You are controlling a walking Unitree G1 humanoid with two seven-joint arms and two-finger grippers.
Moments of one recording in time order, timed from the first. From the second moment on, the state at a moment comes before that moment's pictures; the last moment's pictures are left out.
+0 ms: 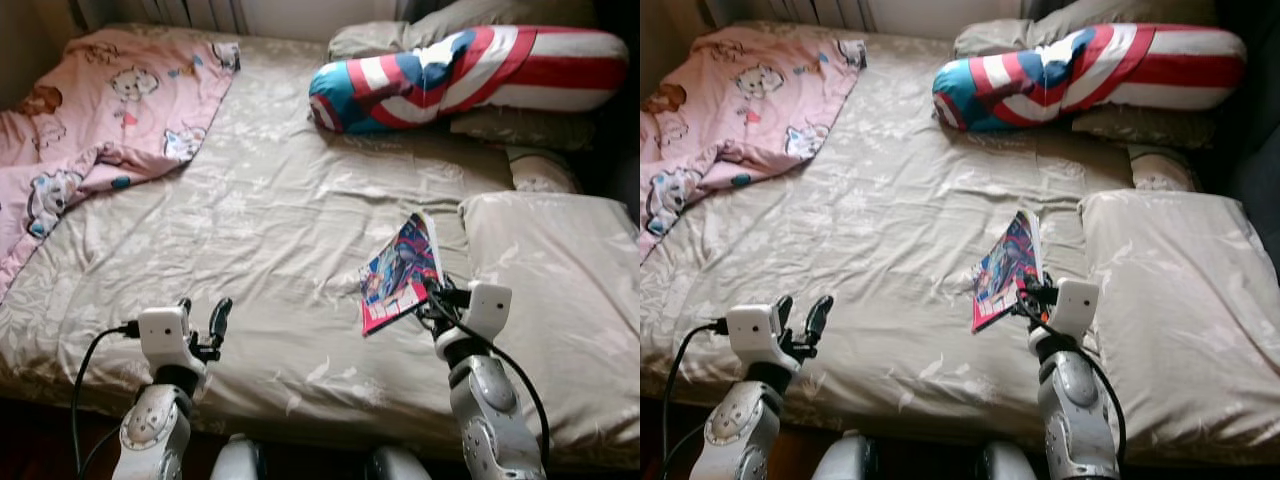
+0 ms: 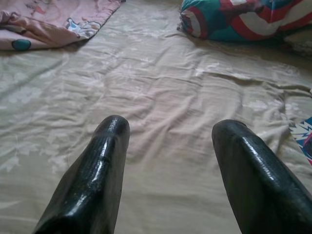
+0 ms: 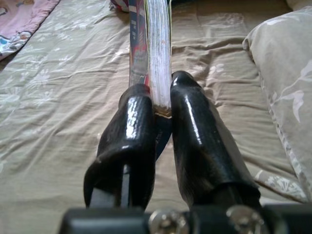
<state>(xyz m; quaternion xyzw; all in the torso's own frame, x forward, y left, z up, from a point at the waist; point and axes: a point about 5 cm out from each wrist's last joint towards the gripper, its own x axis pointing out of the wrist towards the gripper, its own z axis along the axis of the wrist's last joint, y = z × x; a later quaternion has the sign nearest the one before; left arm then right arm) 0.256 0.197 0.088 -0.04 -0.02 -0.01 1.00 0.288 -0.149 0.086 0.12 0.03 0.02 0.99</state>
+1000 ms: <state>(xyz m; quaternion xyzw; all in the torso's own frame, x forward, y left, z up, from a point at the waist) 0.253 0.199 0.090 -0.03 -0.01 -0.02 1.00 0.316 -0.153 0.063 0.33 0.07 0.05 0.94</state>
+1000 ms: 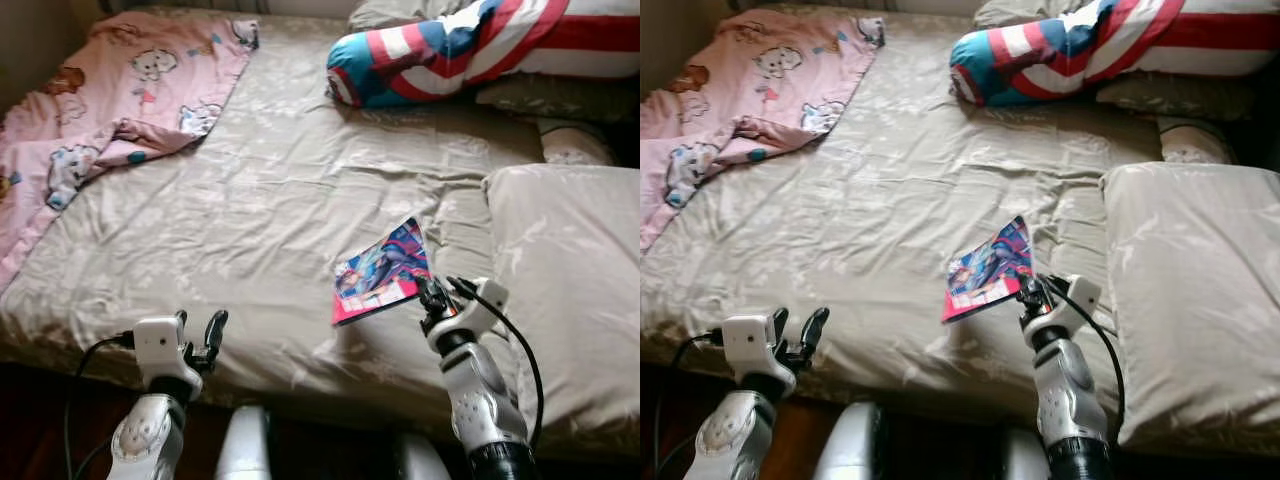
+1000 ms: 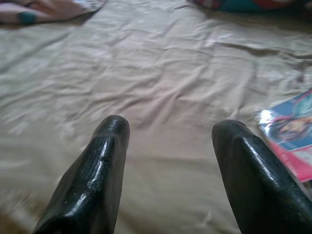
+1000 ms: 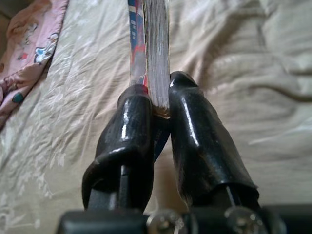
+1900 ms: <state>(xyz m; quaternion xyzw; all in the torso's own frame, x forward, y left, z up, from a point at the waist) 0.236 0.209 0.097 0.00 0.01 -0.04 1.00 0.297 -0.187 0.002 0.39 0.17 -0.07 0.90</state>
